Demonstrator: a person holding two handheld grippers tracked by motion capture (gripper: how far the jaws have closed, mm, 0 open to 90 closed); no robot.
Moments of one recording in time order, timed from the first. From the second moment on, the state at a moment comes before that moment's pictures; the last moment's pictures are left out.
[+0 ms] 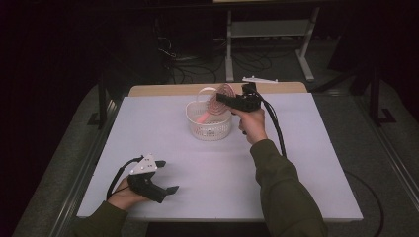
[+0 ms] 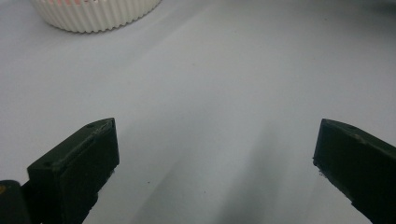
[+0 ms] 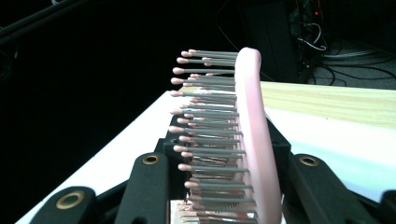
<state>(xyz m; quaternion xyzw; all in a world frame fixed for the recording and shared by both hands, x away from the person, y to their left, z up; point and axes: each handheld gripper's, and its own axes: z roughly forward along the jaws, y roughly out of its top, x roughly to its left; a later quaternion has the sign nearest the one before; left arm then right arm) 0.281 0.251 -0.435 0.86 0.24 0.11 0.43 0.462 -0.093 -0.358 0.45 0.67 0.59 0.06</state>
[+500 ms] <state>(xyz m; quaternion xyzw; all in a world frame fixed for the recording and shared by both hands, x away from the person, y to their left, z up) 0.281 0.250 -0.436 0.86 0.24 0.10 0.43 0.466 -0.099 -0.368 0.46 0.68 0.57 0.06</state>
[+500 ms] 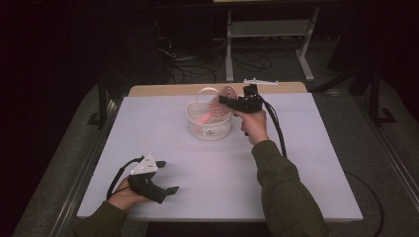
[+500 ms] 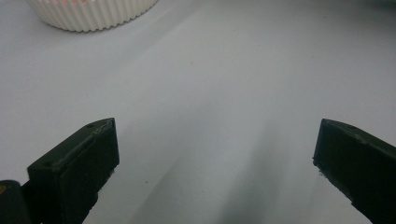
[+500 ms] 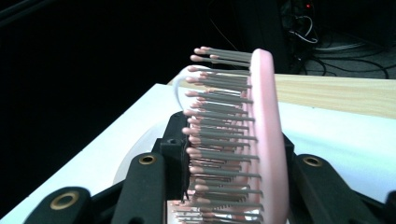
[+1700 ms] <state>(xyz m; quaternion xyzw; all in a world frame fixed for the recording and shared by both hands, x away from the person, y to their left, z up) 0.285 0.251 -0.436 0.86 0.25 0.11 0.43 0.458 -0.124 -0.357 0.45 0.72 0.51 0.14</state>
